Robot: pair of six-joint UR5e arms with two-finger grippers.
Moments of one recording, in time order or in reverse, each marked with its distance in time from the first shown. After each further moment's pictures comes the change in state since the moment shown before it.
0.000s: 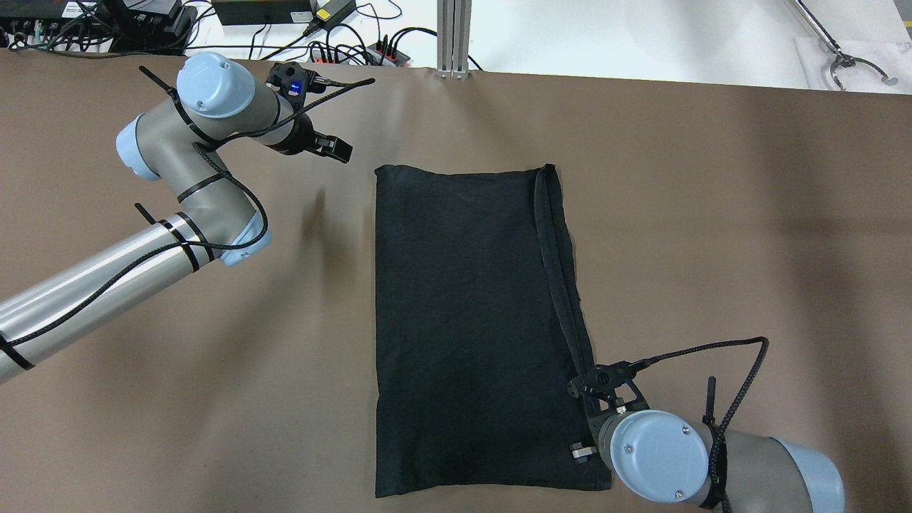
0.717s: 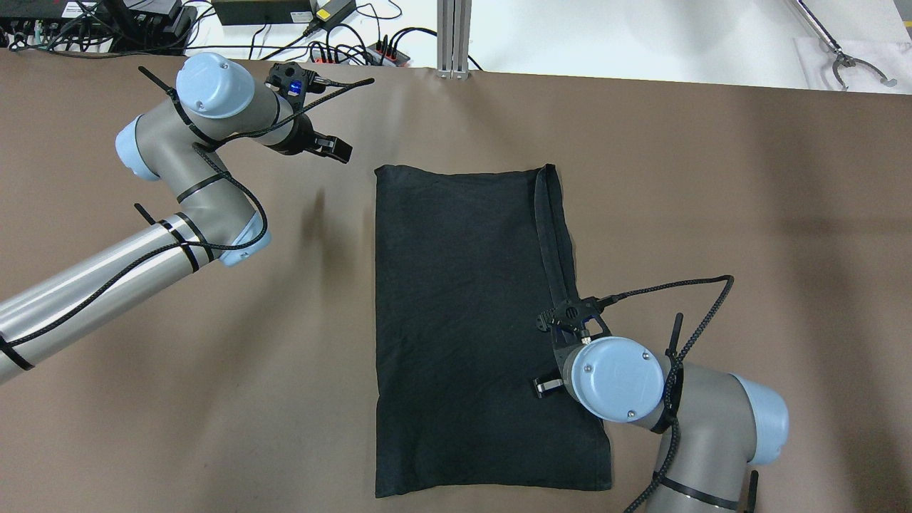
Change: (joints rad) left arm 0.000 0.001 -0.001 -0.001 0.000 -0.003; right arm 0.124 0.168 -0.118 0.000 0.006 -0.071
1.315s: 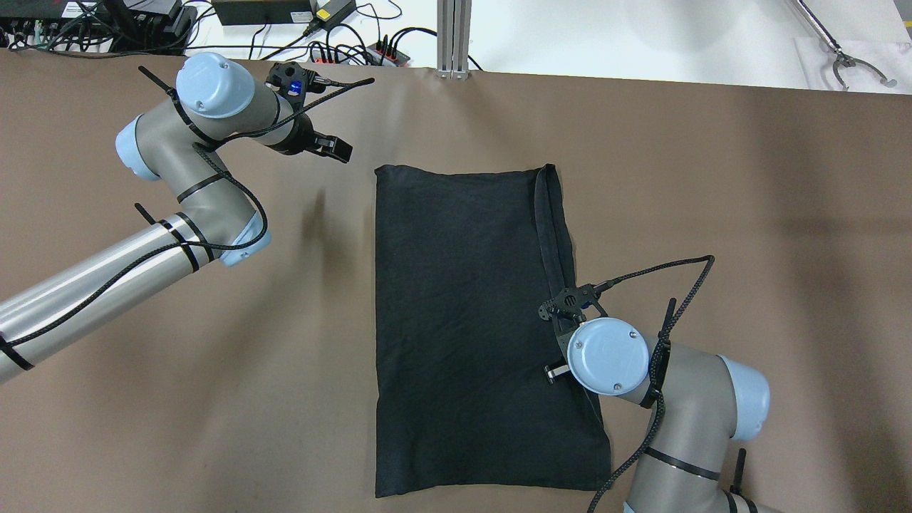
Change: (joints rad) left arm 0.000 0.000 -0.001 0.000 0.000 0.000; right arm 0.039 0.019 -0.102 0.008 -0.001 -0.117
